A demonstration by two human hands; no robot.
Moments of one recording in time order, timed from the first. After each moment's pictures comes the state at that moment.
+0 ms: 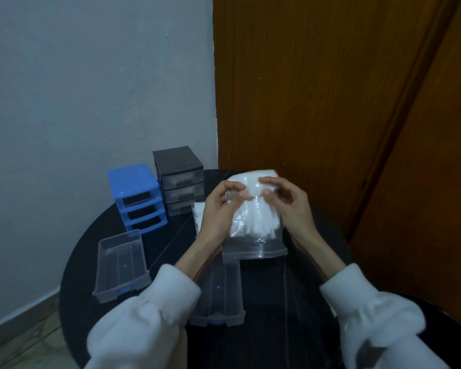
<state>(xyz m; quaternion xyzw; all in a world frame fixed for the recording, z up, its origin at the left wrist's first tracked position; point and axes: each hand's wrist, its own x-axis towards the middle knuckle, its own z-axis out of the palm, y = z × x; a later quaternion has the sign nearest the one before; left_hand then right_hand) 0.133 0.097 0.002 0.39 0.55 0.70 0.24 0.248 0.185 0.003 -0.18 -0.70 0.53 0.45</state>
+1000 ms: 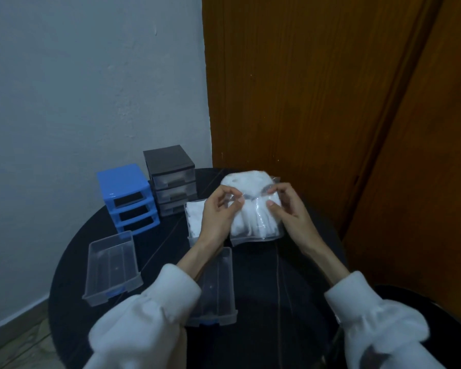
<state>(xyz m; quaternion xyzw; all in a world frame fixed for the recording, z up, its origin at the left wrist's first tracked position) 0.136 0.114 -0.014 0.36 0.55 0.70 0.27 0.269 0.203 -0.023 -0.16 -0.72 0.55 0.40</state>
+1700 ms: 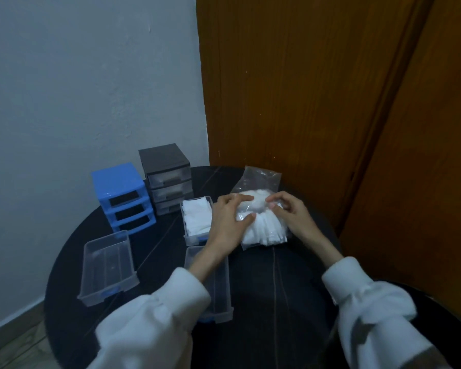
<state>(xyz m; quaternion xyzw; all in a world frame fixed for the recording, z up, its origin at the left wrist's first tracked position) 0.142 0.124 -0.033 0.52 0.73 0.44 0.10 0.270 0.246 -0.053 -0.28 -0.75 0.50 0.34</state>
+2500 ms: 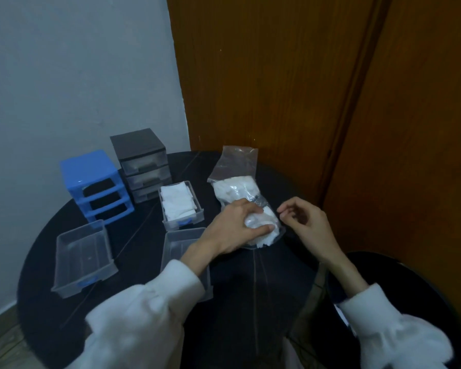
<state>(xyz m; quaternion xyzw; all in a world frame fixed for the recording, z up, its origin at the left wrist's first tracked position) 0.177 0.124 -0.046 0.68 0.66 0.29 0.13 0.352 0.194 -0.053 -0.30 -0.77 0.41 0.39</state>
